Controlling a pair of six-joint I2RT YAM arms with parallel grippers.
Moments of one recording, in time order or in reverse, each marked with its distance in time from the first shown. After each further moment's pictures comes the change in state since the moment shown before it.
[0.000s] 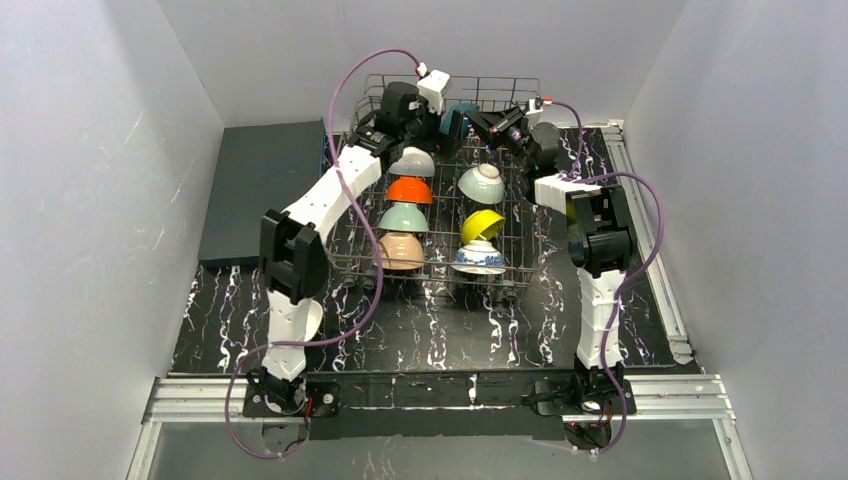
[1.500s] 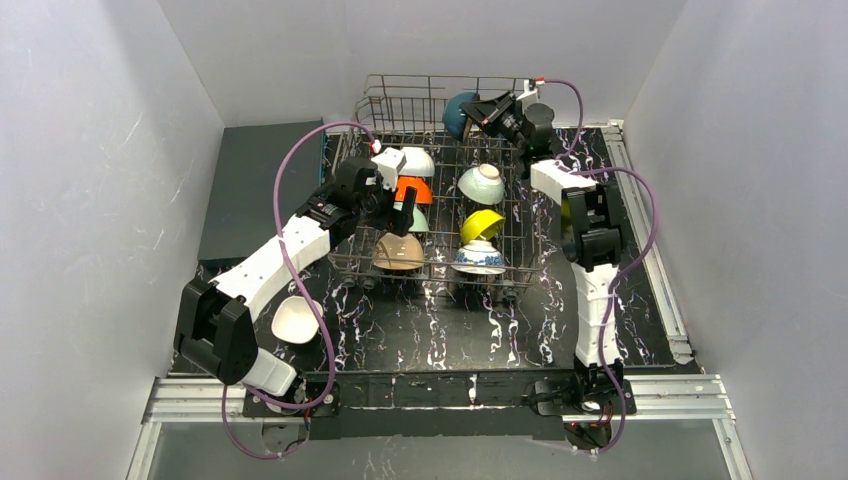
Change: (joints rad) left arm 0.001 -0.591 -0.835 -0.028 -0.122 -0.023; right arm -0.002 0.082 0.253 -0.283 0.021 -0.412
